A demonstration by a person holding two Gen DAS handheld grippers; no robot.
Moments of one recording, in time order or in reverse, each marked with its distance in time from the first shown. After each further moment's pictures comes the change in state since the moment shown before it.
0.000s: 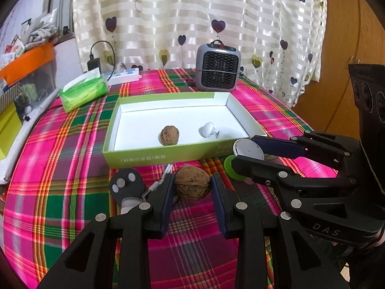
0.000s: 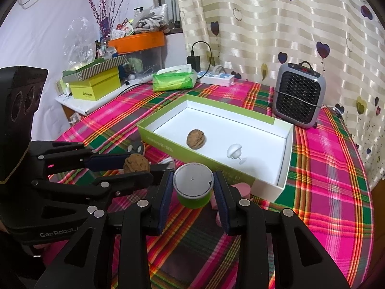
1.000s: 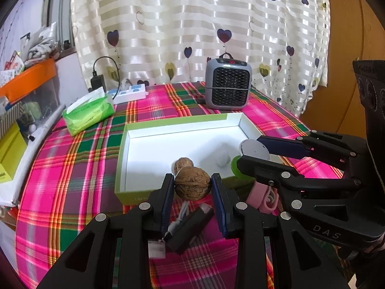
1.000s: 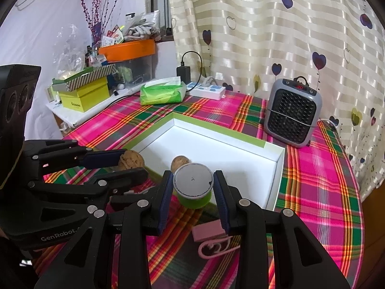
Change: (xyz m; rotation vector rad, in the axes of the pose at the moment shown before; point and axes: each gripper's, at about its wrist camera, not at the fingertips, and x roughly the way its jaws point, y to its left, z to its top) left arm 0.011 0.008 0.036 0.032 -0.046 0.053; right arm 0.011 -0.014 0.030 -0.009 -0.032 -0.049
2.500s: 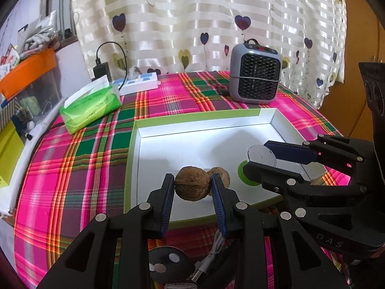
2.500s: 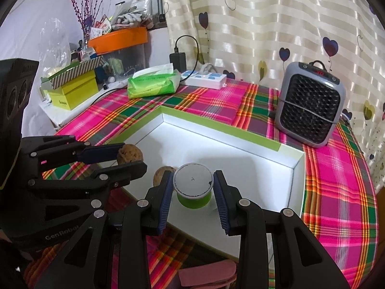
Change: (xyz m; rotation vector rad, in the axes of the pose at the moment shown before) left arm 0.057 0.025 0.011 -0.011 0.058 0.059; right arm 0.063 -0.015 0.010 0.024 0.063 0.020
